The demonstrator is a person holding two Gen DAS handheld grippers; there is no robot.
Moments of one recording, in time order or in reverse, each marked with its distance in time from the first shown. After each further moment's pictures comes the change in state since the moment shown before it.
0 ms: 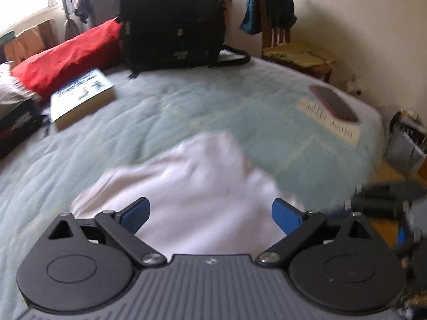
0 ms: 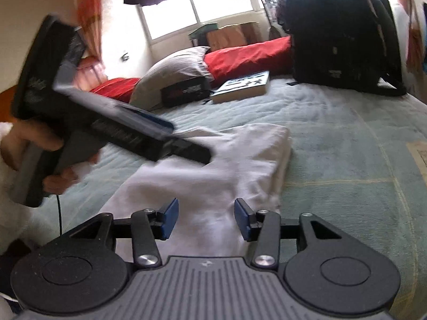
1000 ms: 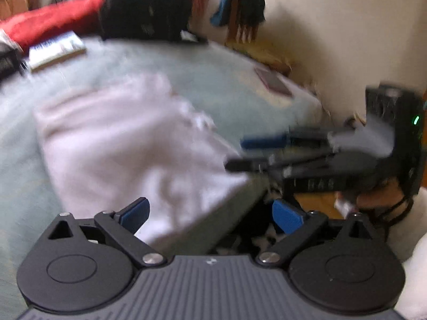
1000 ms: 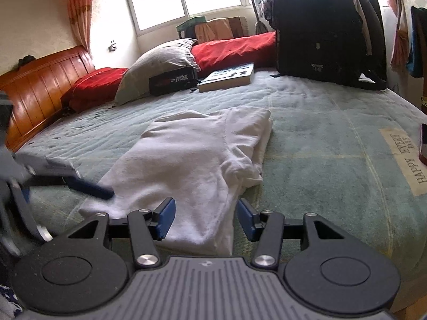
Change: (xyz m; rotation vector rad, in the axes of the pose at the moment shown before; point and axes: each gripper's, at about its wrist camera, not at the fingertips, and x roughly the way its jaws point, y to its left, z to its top) left arm -0.065 -0.036 -0.080 -0.093 -0.035 -0.195; right arm -0.030 0.008 -0.021 -0.008 0.033 -0.069
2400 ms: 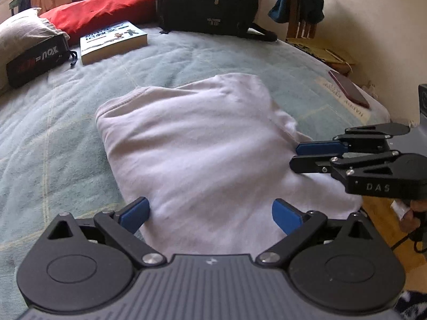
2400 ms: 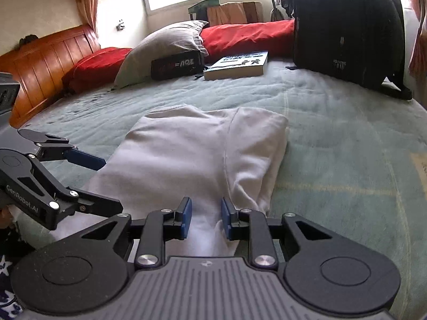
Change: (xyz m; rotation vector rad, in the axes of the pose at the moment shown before) left arm 0.049 0.070 0.025 -0.081 0.076 0.185; right arm 0.067 -0.019 0.039 -0.055 0.077 0.027
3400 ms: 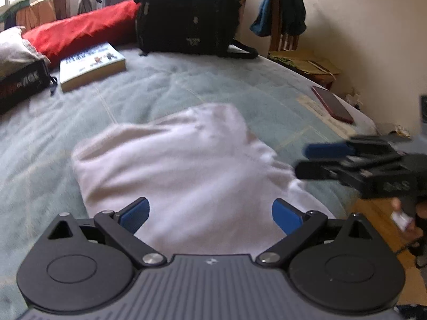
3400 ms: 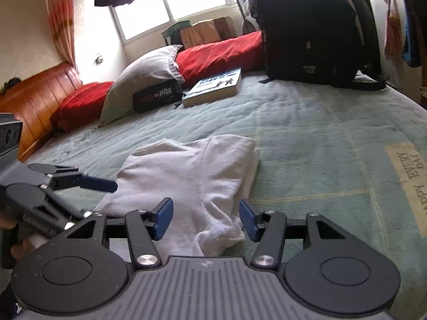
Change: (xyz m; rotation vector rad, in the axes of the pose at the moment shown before) left arm 0.007 -0.014 0.035 0.053 -0.076 -0.033; right arm -0.032 -0.021 0.012 0.161 -0.099 -0.034
